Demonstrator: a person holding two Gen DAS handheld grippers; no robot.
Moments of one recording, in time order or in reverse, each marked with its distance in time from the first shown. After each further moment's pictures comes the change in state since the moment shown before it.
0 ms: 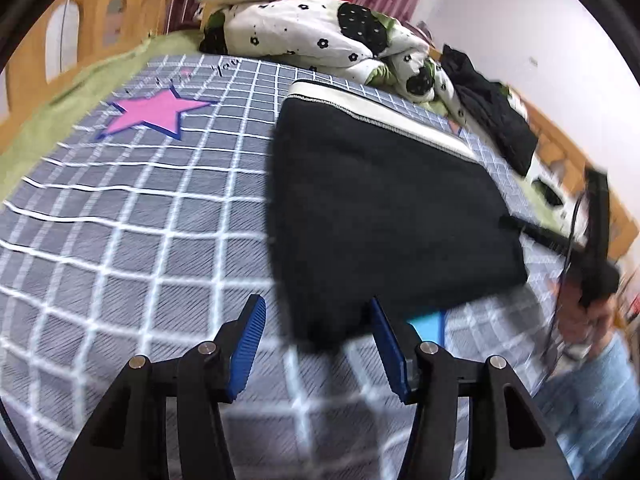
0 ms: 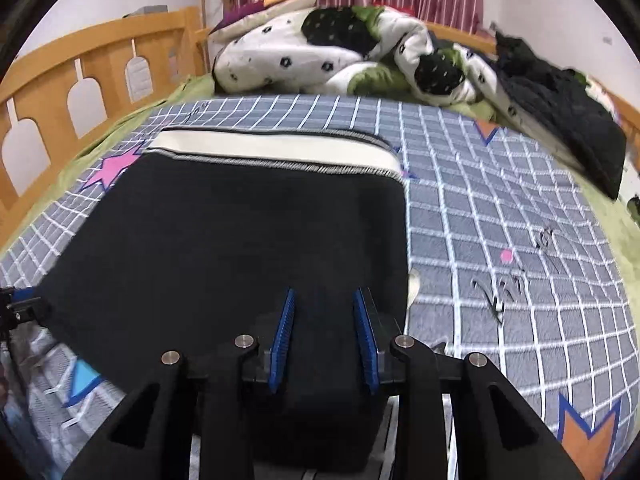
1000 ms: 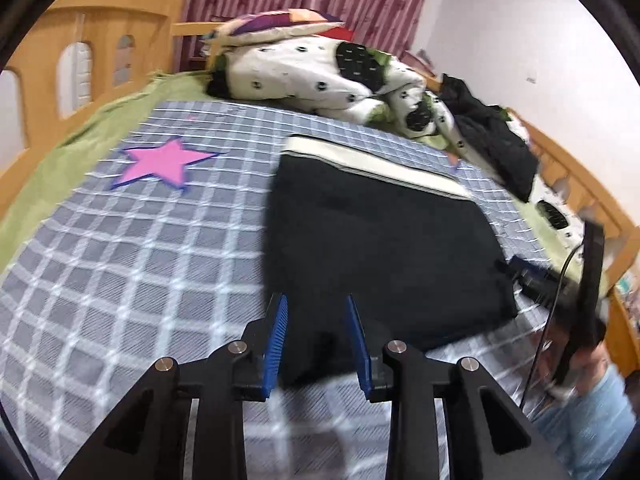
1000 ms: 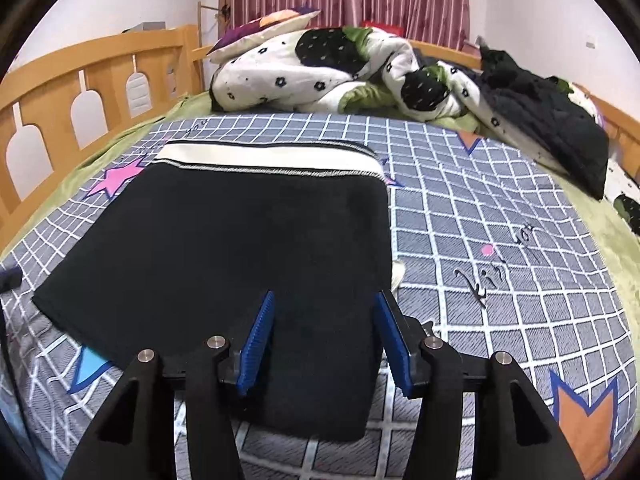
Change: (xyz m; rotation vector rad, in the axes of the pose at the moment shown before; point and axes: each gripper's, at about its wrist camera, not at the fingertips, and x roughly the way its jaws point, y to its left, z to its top) left arm -0.010 -0.020 0.031 -0.021 -0.128 0.005; right arm -0.022 0.002 -0.019 -0.006 -0.105 -0.059
